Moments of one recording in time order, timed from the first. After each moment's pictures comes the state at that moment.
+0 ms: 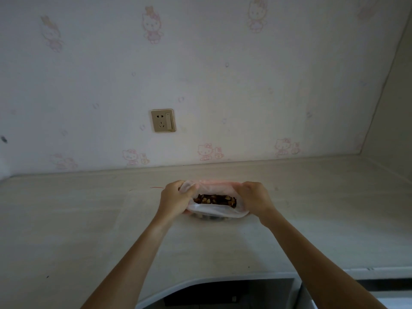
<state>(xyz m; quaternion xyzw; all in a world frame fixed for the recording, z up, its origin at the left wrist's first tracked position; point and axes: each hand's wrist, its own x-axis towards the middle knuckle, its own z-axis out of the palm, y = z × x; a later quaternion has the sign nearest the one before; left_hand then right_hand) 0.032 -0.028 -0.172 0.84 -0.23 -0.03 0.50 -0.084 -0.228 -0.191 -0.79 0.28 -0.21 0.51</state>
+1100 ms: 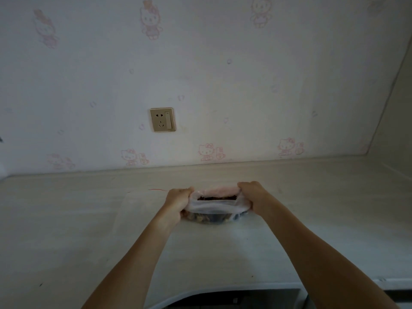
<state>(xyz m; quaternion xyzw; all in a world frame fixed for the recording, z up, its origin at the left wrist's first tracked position) 0.067 -0.061 -0.192 0.77 -0.01 -0.19 0.61 -0.036 -0.250 -0.191 -0.66 0.40 -0.11 0.62</state>
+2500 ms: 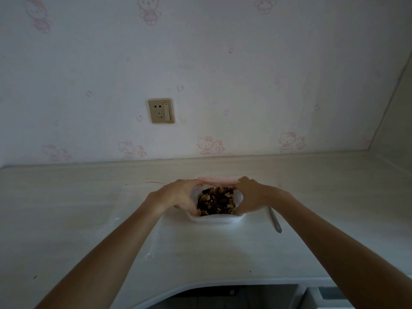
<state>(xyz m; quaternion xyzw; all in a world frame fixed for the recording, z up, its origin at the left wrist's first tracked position) 0.076 -0.054 -0.167 0.90 -0.39 -0.17 0.05 -0.064 -0.250 -0.170 -0.98 0.12 0.10 0.11</state>
